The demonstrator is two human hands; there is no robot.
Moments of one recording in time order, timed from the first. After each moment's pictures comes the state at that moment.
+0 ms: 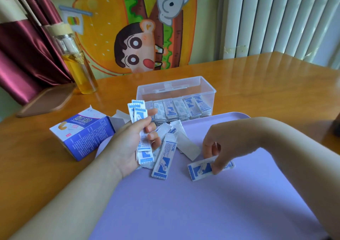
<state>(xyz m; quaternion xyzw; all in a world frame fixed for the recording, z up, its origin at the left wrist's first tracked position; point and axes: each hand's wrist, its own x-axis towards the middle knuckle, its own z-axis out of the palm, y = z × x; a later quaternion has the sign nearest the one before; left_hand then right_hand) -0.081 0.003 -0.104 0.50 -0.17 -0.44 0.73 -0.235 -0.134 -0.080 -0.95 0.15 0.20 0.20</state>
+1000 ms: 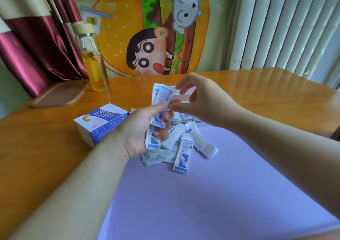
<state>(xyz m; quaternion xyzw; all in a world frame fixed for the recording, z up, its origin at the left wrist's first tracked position) -0.051 0.026 -0.081 0.46 -0.27 -0.52 0.67 -0.165 -0.089 -0.048 -0.91 0.15 -0.31 0.25</state>
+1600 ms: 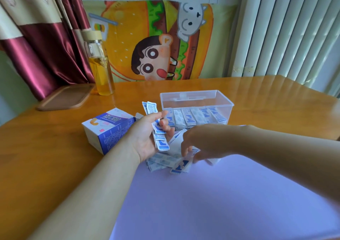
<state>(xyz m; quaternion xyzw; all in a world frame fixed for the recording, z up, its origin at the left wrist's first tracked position) -0.049 0.020 -0.087 0.43 -0.11 -0.50 0.75 -0.168 -0.087 -0.074 -0.99 0.03 0.14 -0.03</state>
